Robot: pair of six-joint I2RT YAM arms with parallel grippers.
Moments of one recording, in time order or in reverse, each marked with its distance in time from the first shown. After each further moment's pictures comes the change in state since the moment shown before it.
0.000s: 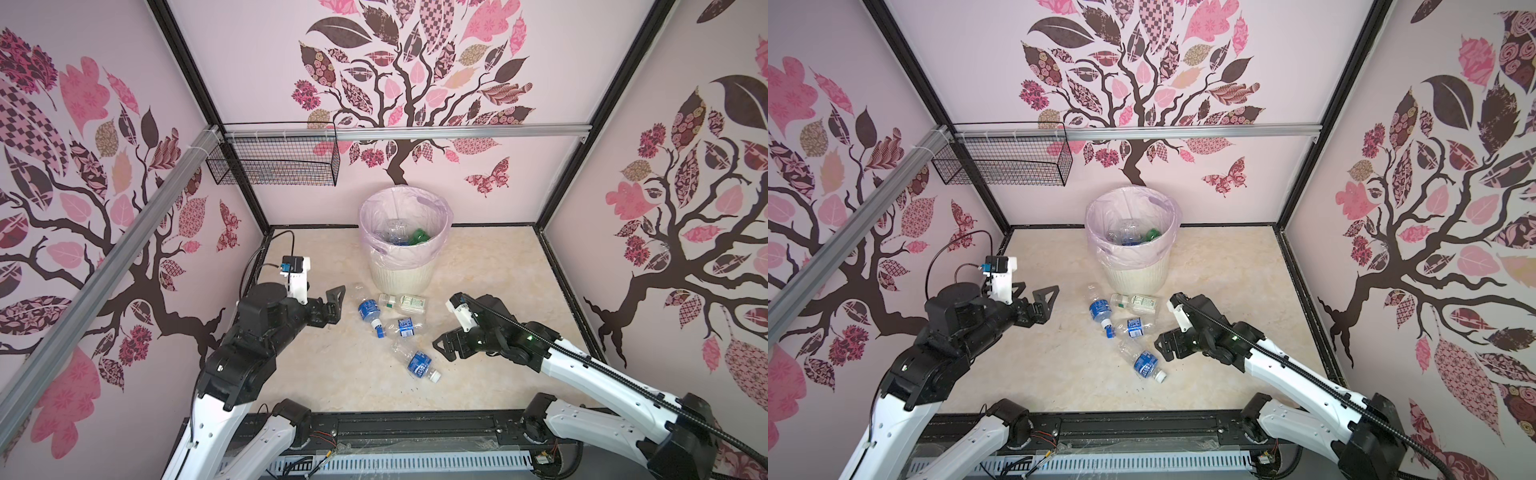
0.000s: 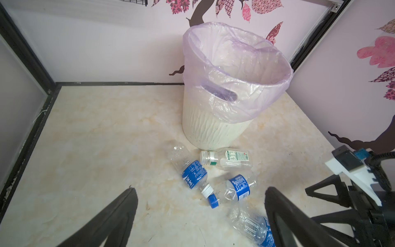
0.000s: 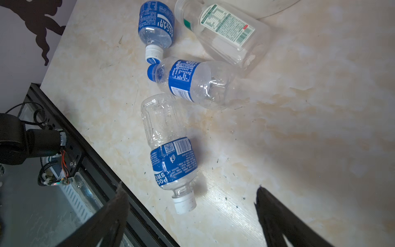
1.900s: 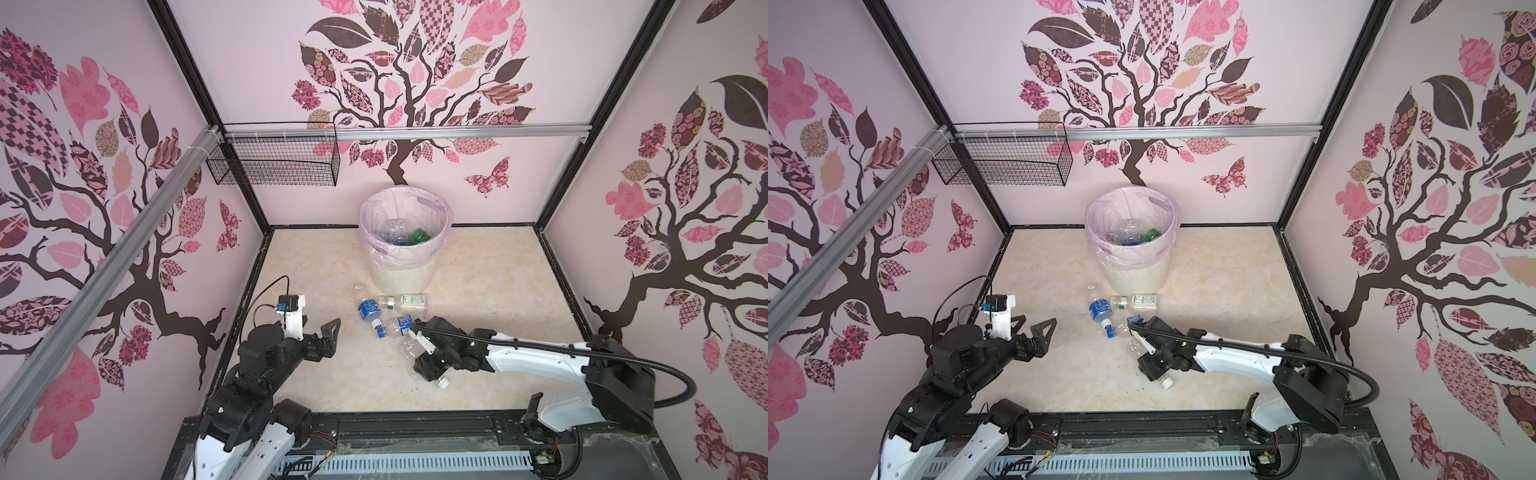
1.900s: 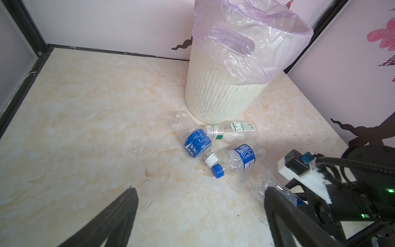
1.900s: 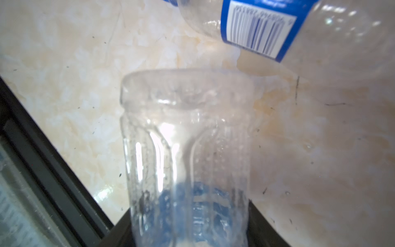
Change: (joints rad) left arm 0.000 -0.252 -0.265 -0.001 0.013 -0.042; right arm 0.256 0.296 -0.039 0.203 0.115 -0.027
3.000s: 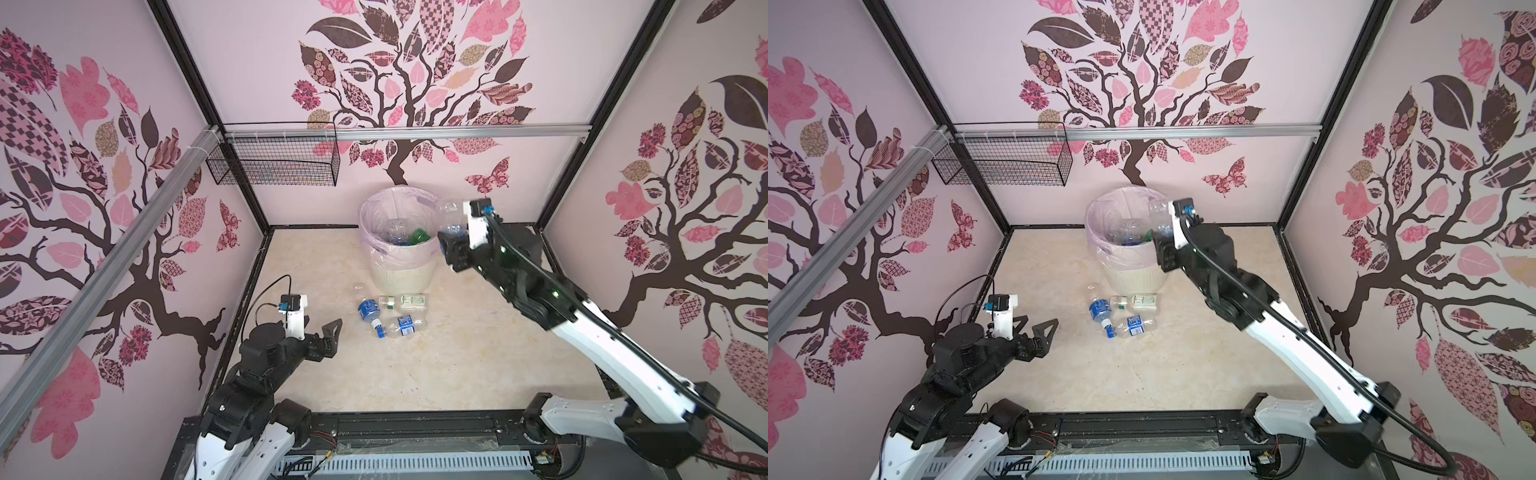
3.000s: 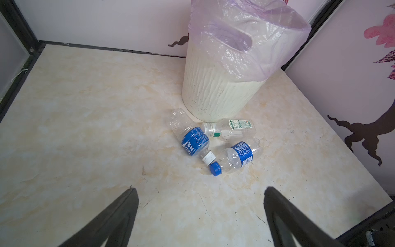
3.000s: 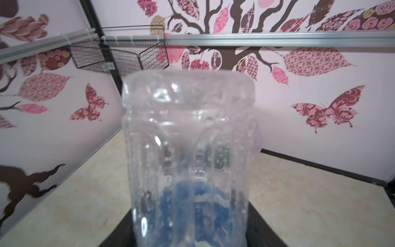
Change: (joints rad) left arm 0.000 0.002 -0.001 0.000 0.020 -0.001; right arm -0.341 0.053 0.897 -0.048 0.290 -0.198
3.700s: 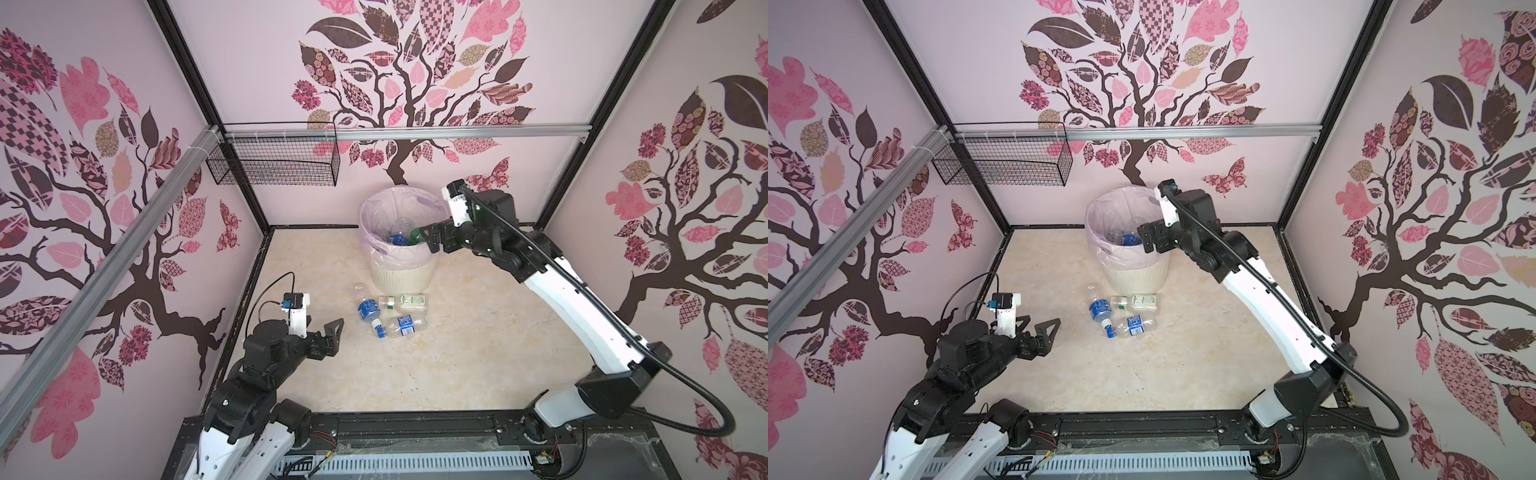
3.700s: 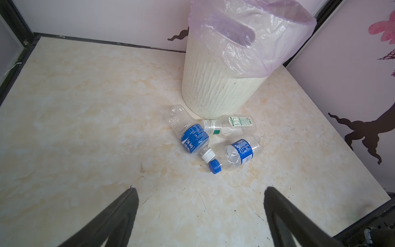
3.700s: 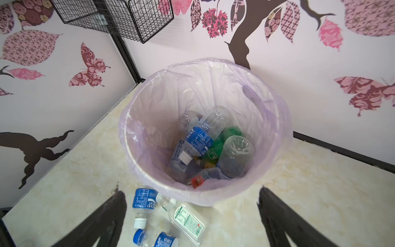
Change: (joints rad) left arm 0.000 0.058 0.000 0.004 0.011 -0.019; right arm -0.067 0.036 0.087 -0.221 -0.190 -0.019
